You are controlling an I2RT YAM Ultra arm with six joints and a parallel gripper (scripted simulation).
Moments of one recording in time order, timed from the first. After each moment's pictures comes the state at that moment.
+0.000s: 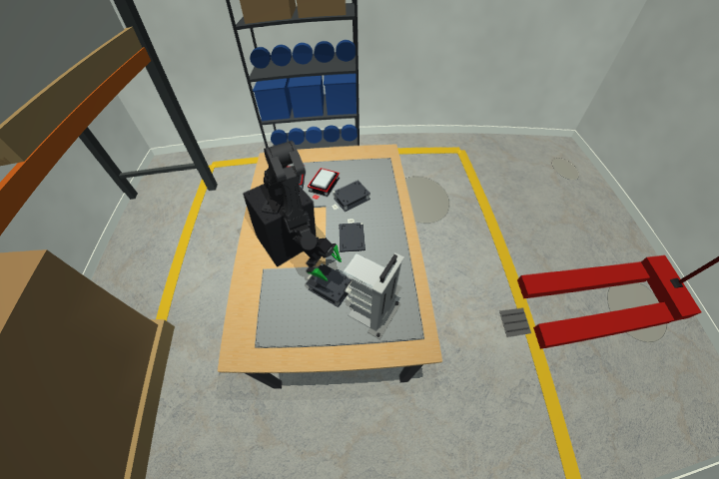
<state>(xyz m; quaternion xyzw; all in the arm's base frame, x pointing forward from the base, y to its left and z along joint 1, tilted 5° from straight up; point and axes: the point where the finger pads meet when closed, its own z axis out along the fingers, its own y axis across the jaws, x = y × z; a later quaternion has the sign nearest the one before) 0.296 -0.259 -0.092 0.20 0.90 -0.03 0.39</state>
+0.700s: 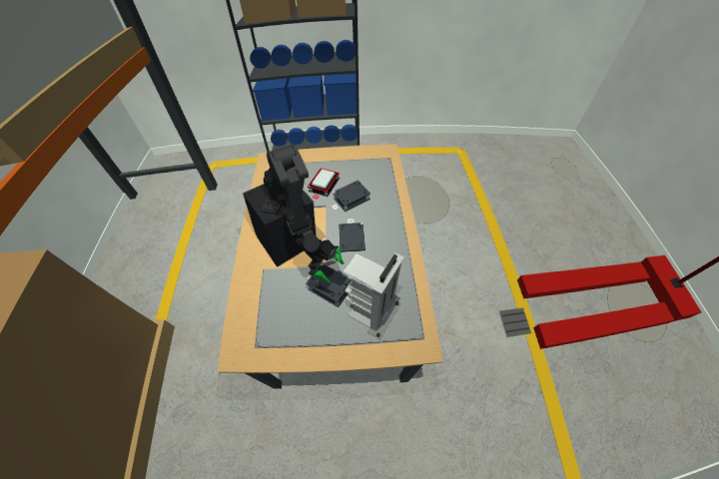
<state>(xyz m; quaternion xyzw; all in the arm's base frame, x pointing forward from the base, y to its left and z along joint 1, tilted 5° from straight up) 0.306 -0.263 -0.099 0.20 0.90 -0.04 0.39</state>
